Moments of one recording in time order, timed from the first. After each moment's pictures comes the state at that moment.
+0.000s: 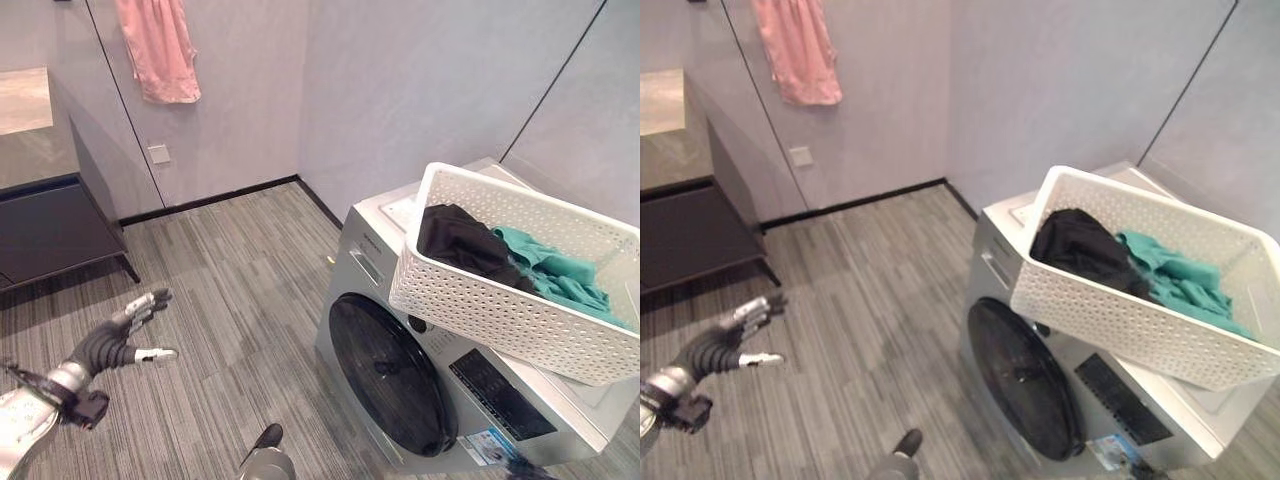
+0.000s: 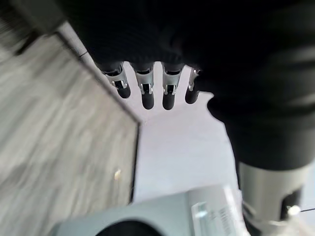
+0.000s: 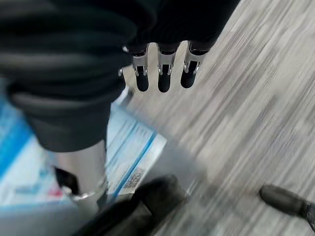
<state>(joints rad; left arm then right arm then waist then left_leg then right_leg) 0.46 1.01 0.26 -0.24 -0.51 -0.12 -0.15 -0.05 -0.41 -0.03 1.28 0.42 0.03 -0.07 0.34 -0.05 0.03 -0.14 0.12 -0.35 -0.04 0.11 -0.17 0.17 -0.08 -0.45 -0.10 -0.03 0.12</state>
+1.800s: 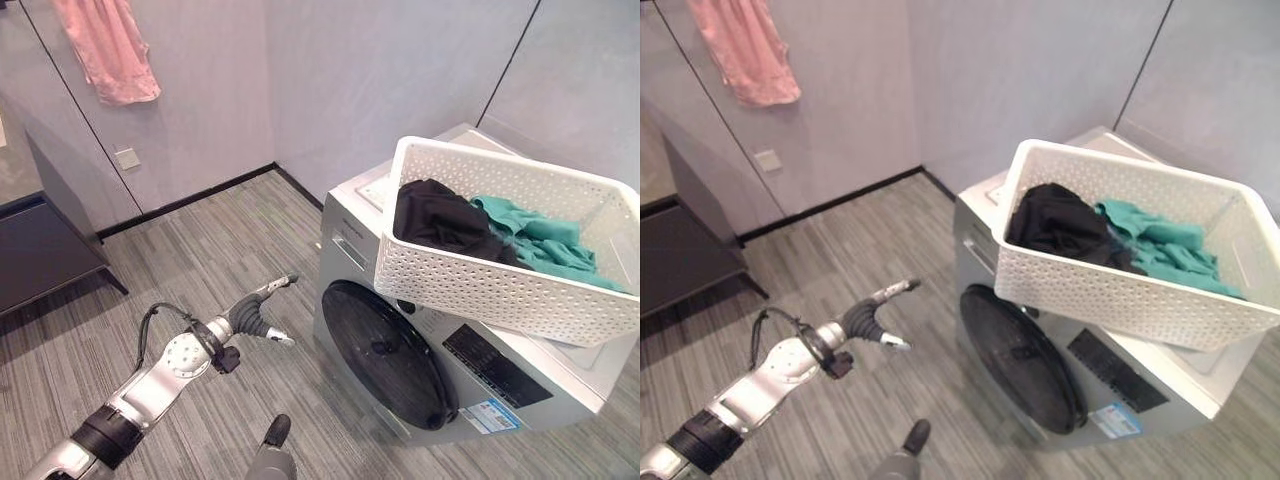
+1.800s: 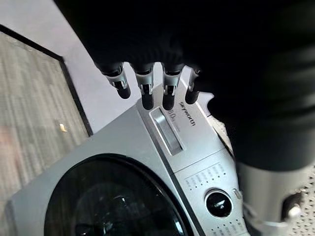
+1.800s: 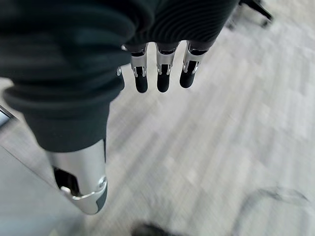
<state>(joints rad) -0.18 0.77 -0.47 0.03 -0.11 -0.13 -0.13 0.07 -0.44 -0.12 1.59 0.19 0.05 -0.01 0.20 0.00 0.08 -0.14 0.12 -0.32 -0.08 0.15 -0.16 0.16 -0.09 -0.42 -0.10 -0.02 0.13</state>
